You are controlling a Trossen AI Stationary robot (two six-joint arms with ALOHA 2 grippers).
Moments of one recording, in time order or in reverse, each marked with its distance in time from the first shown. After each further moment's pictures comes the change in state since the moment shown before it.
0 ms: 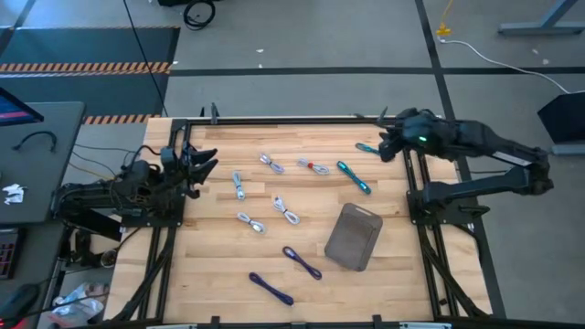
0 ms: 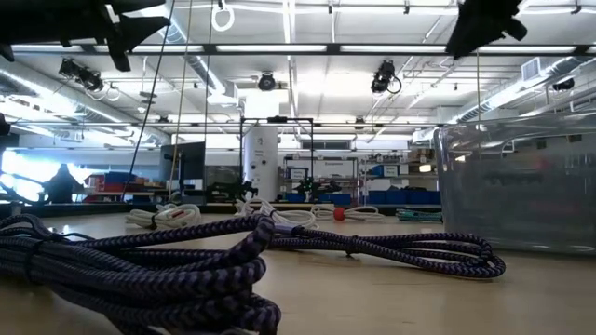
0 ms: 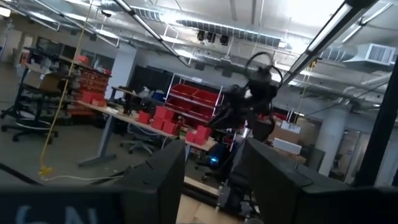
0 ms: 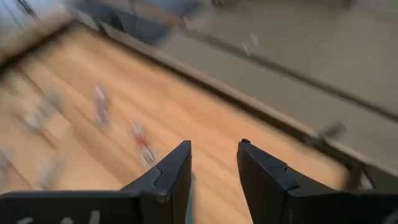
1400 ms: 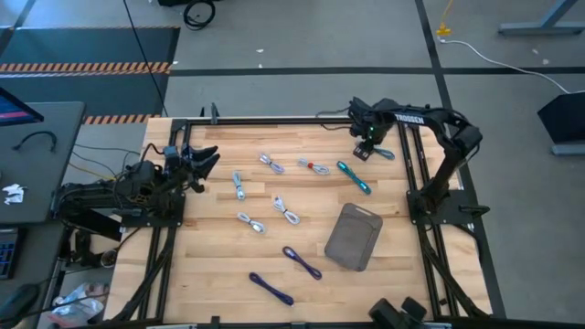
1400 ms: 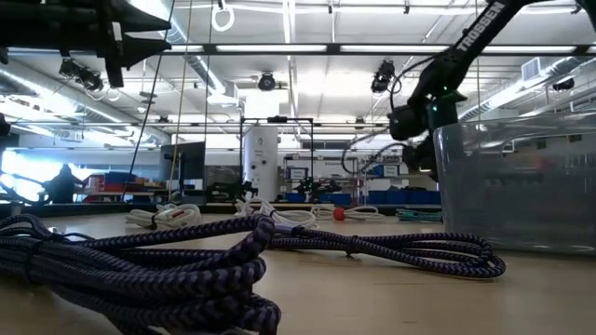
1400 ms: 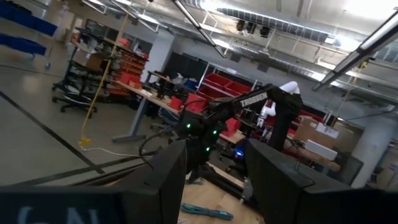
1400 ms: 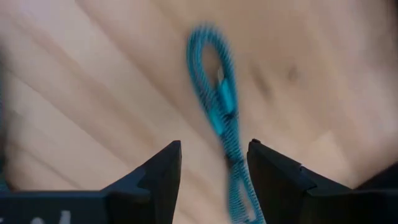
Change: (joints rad) left arm 0.000 0.000 0.002 -0.099 -0.148 -0.093; right arm -0.615 0.819 -0.086 0.186 -0.390 -0.704
